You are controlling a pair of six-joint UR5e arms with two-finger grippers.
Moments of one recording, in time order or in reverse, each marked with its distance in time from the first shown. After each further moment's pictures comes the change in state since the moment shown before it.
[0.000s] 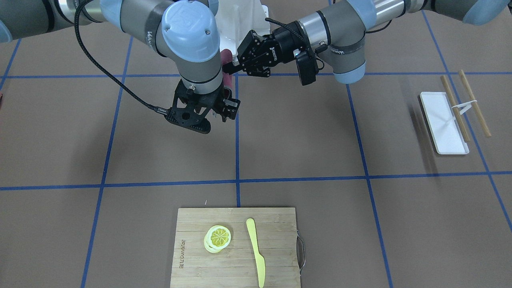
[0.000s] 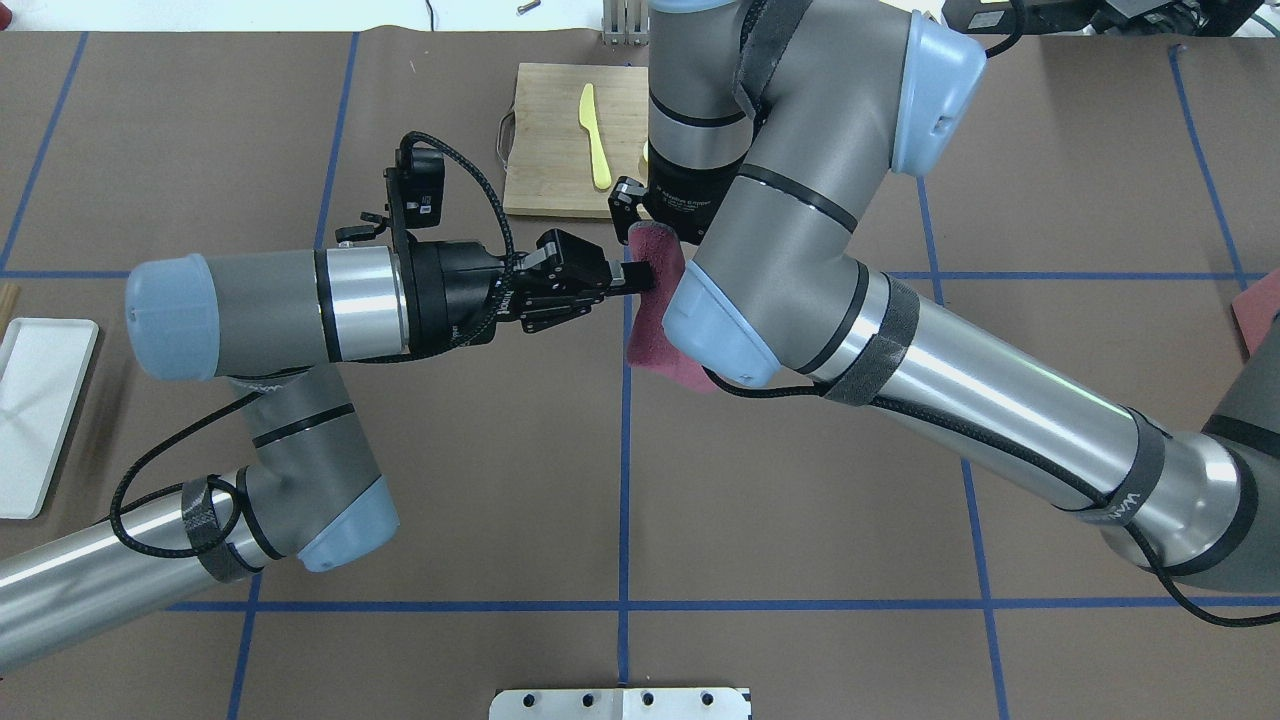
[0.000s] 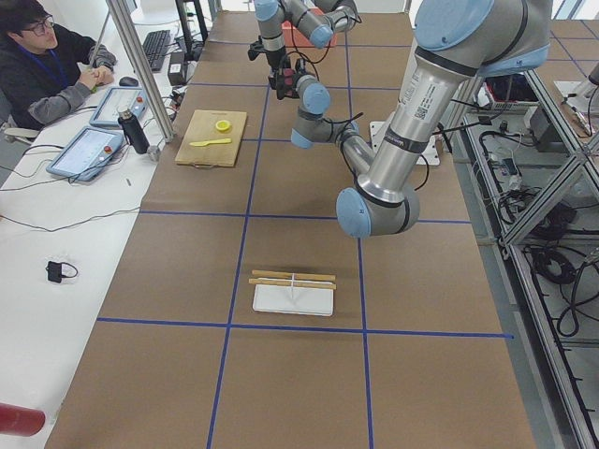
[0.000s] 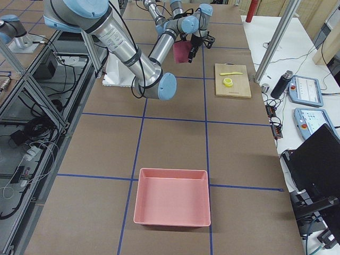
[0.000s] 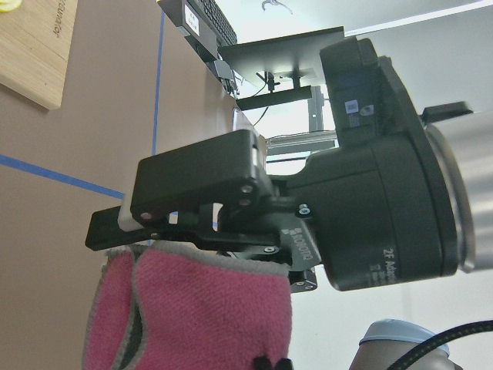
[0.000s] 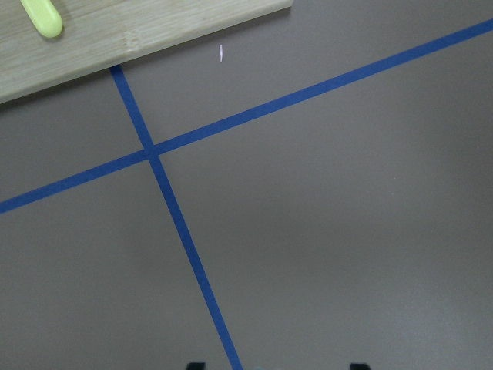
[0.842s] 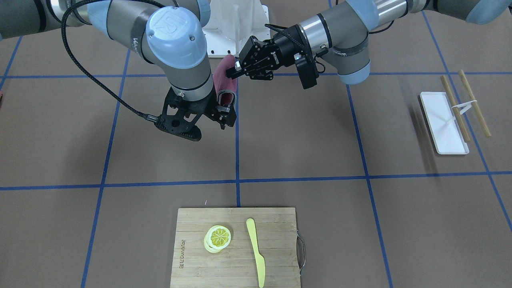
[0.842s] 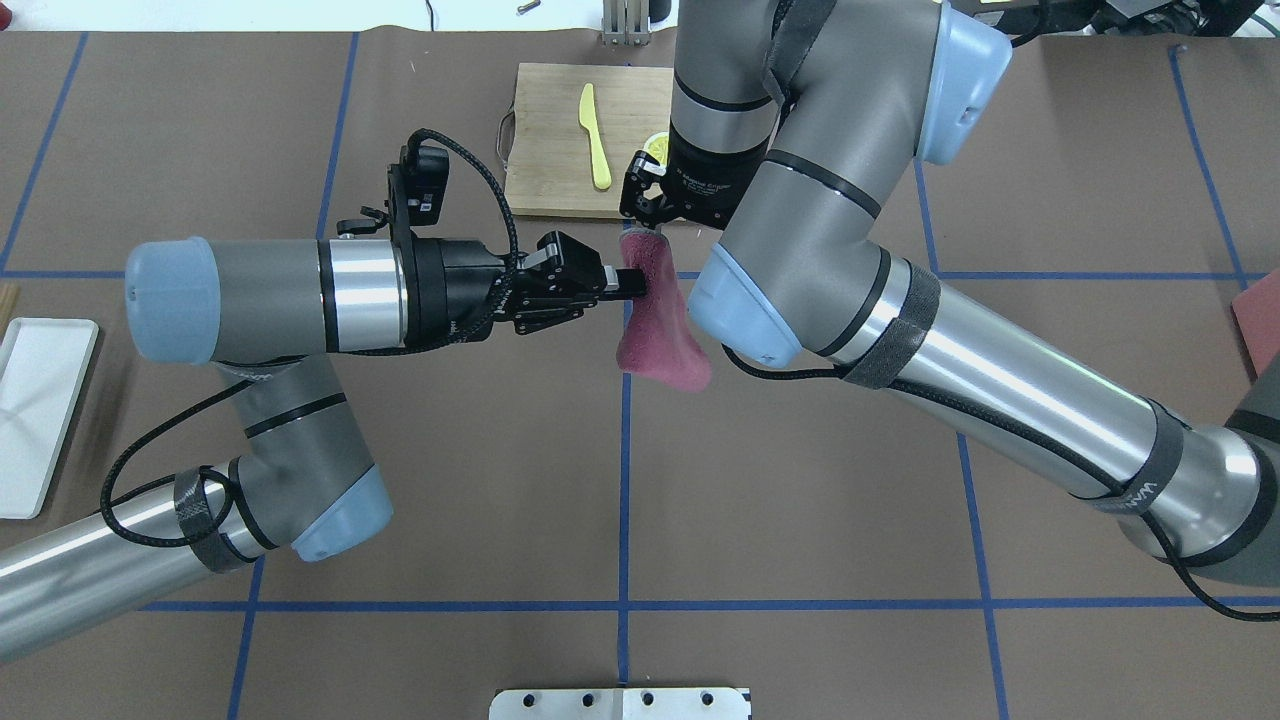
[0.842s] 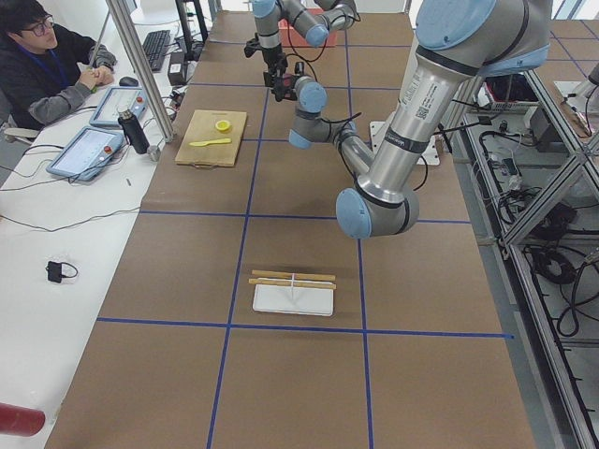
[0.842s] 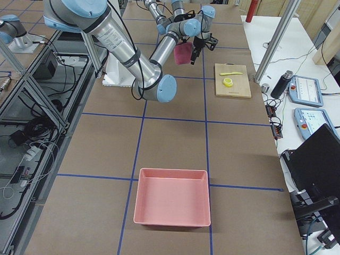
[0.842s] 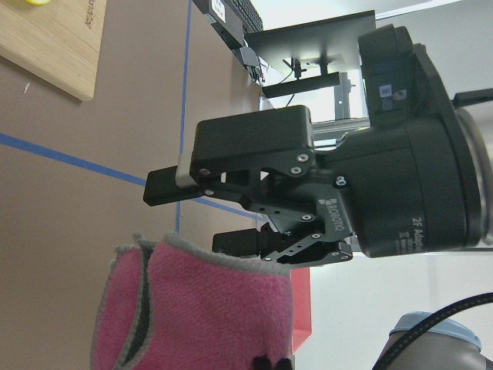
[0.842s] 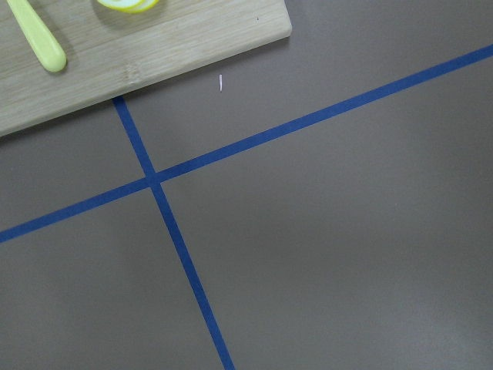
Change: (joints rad) left arm -0.014 0.002 -0.004 0.058 -0.046 -0.001; right arm 0.025 -0.023 -0.013 0.062 0.006 -0.001
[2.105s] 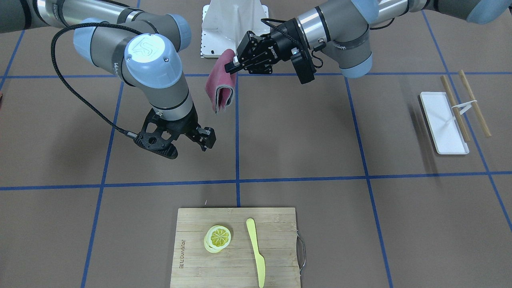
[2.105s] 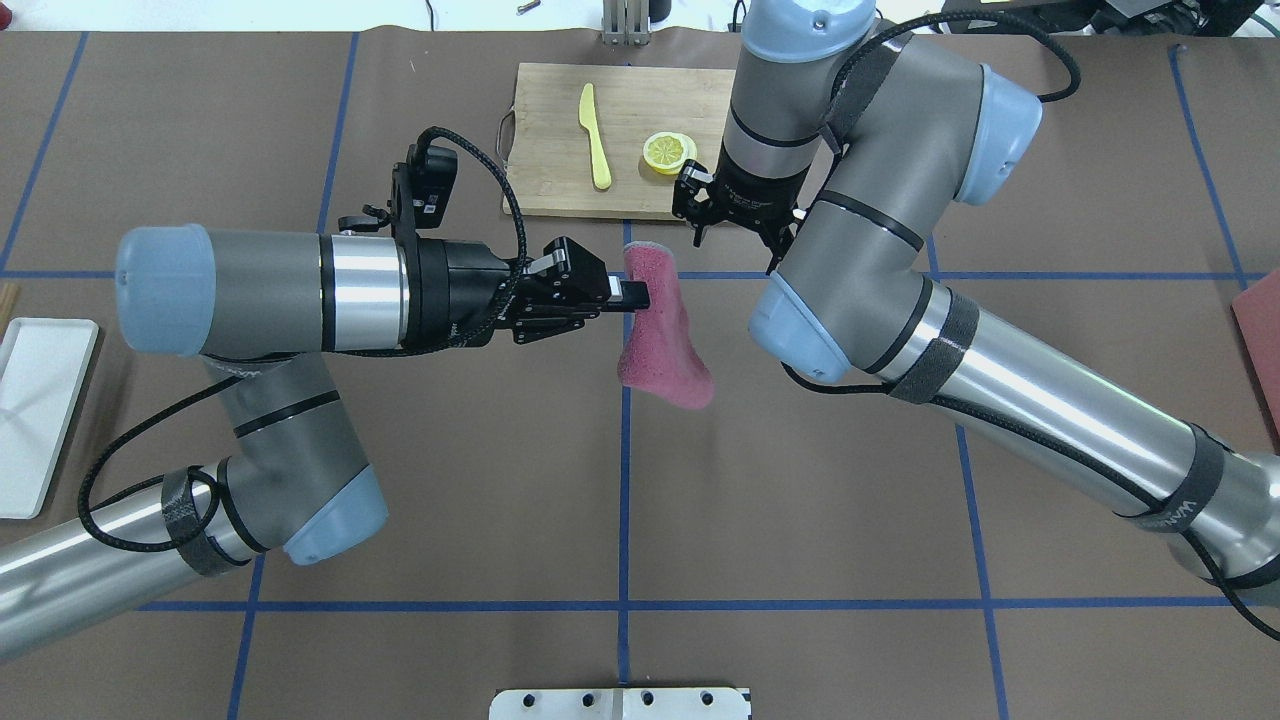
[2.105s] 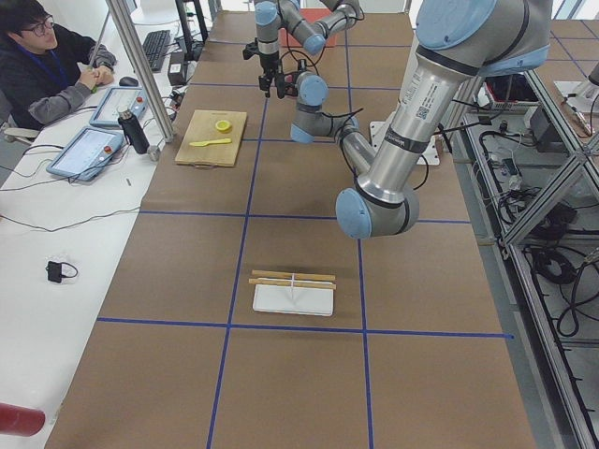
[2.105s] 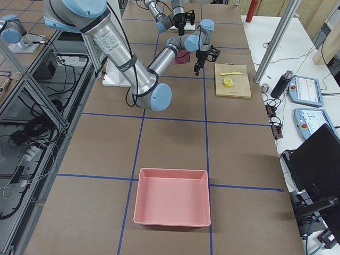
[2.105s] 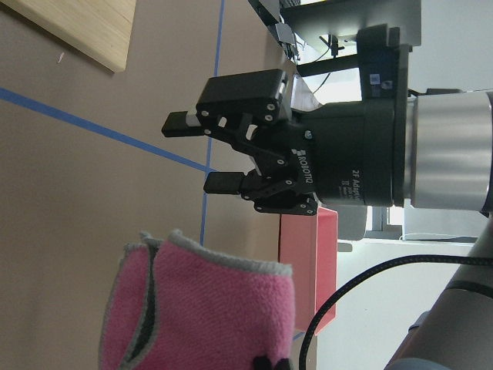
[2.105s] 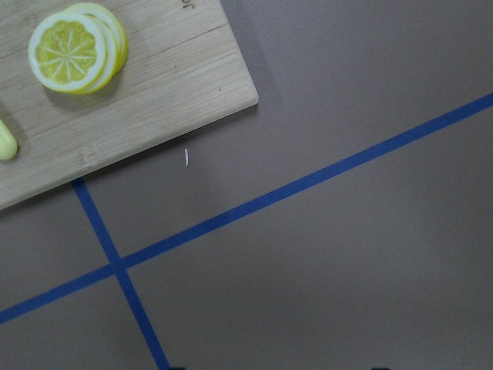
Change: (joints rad) left arm -0.007 0.005 -0.045 0.073 -0.052 -0.008; right arm 0.009 -0.110 -0.015 0.195 -0.072 0.082
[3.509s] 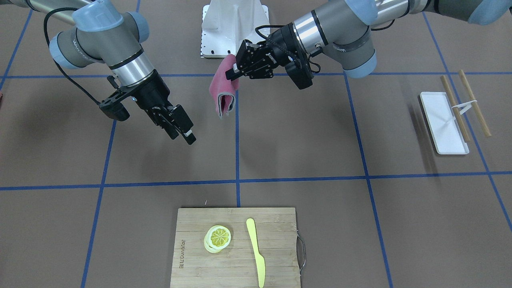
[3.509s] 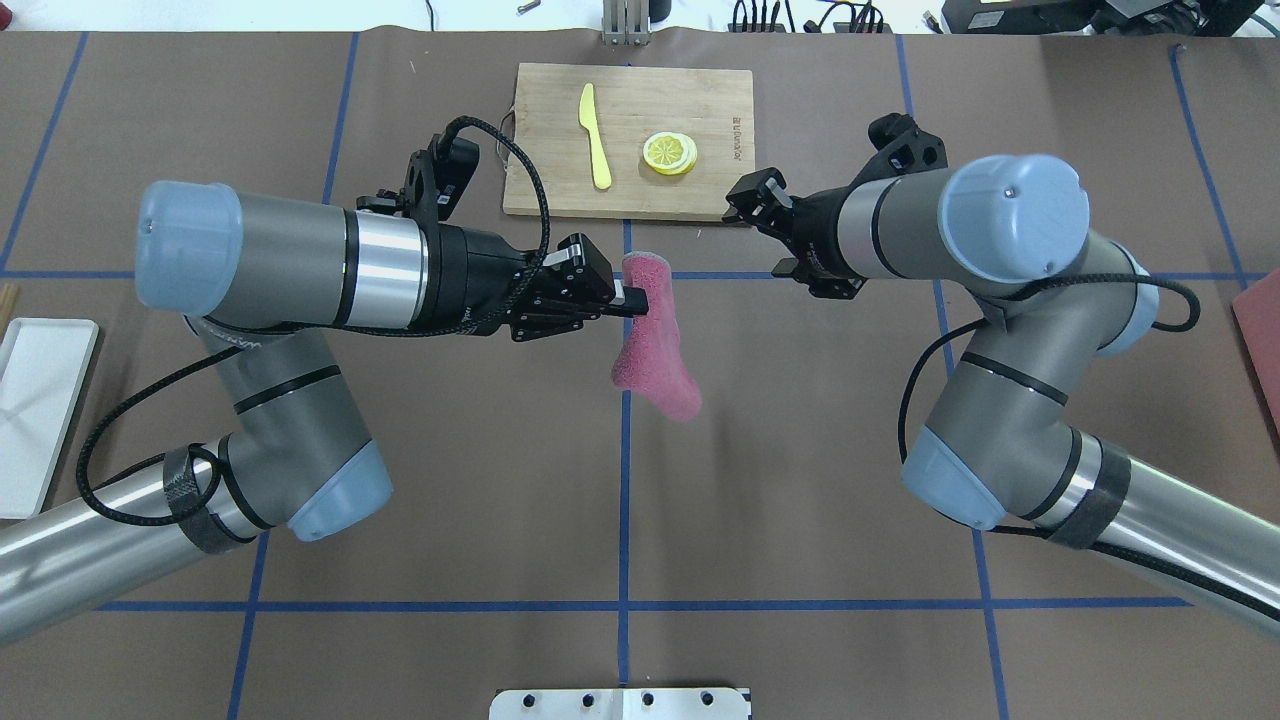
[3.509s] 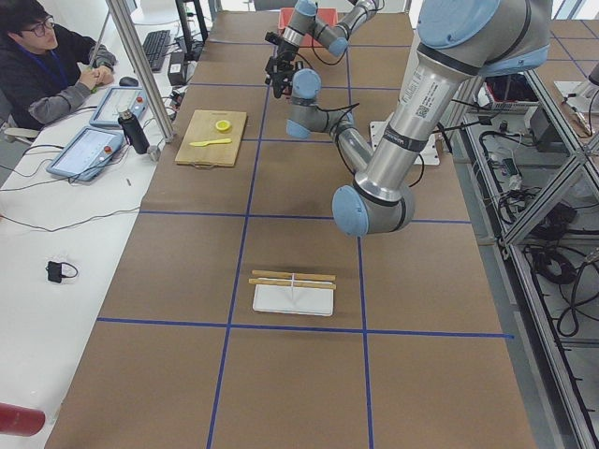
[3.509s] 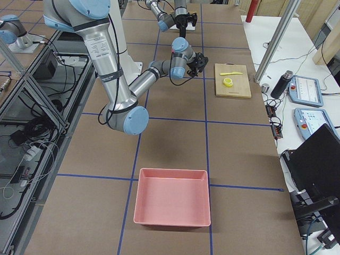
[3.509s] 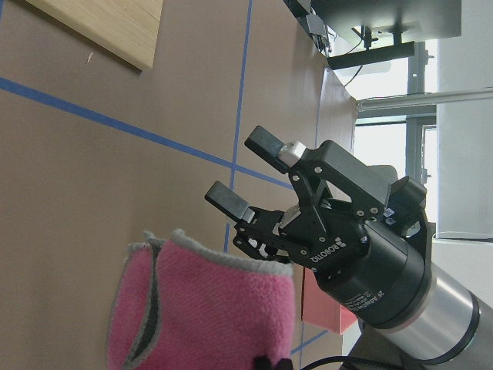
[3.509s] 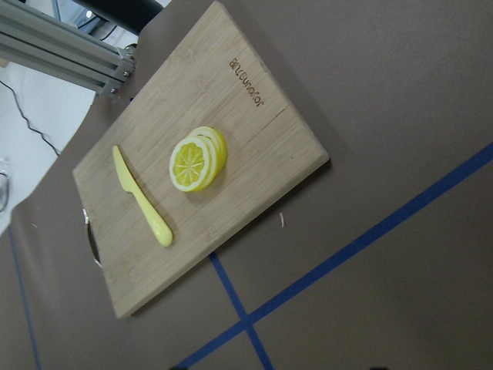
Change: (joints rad) left arm -0.030 -0.026 0.003 0.149 -0.115 -0.003; right arm -0.074 -0.344 0.223 0.659 -0.329 0.442
